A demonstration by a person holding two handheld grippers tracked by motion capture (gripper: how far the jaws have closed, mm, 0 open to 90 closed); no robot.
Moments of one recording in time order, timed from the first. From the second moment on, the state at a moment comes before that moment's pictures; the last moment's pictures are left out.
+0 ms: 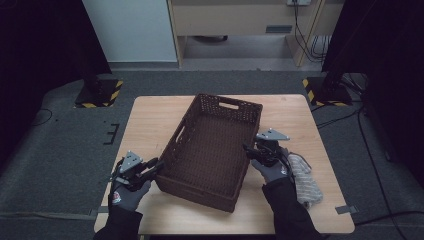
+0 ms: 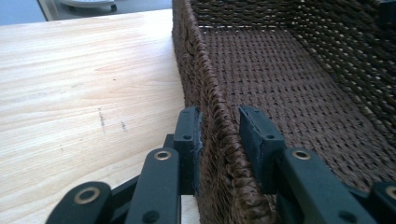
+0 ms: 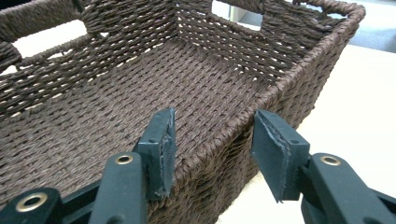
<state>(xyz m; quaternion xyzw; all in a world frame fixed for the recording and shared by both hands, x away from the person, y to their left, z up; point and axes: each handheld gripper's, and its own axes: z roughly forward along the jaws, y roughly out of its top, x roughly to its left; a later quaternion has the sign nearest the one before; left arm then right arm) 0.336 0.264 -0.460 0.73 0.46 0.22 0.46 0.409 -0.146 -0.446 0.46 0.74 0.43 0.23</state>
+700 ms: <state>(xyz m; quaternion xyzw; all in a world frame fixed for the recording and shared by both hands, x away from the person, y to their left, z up) 0.367 0.283 -0.461 0.70 0.49 0.25 0.46 0.429 -0.162 -0.446 0.46 0.73 0.44 0.25</state>
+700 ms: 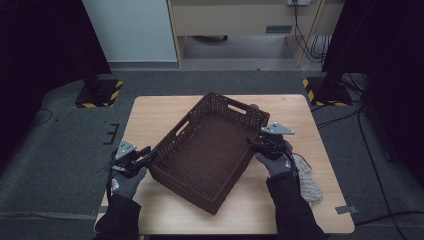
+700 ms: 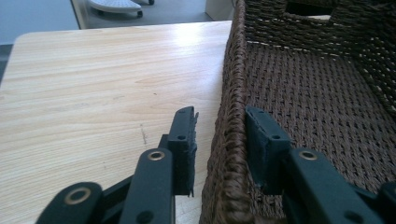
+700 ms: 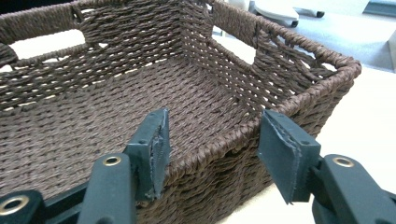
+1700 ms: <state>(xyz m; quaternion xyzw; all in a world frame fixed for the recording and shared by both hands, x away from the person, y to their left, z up) 0.378 0.292 -0.462 0.69 0.50 0.24 0.46 0.417 -0.173 -0.433 0.45 0.73 0.44 0.26</state>
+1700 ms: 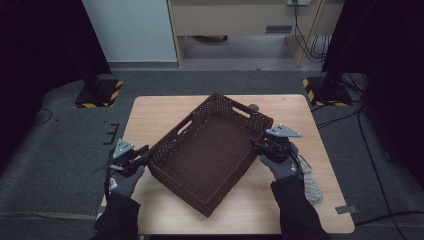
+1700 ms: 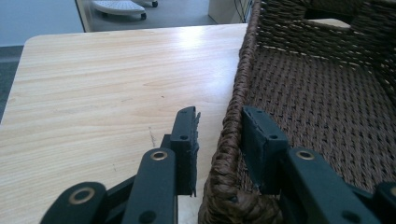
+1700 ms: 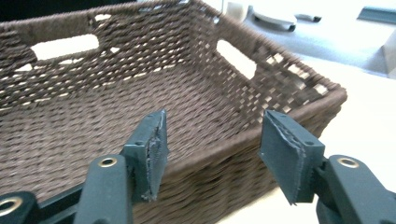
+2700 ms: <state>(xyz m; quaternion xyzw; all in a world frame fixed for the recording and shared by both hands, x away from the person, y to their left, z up) 0.362 0.281 -0.448 0.67 0.50 0.27 0.48 0.406 -0.184 -0.435 0.46 0.73 0.42 0.27</state>
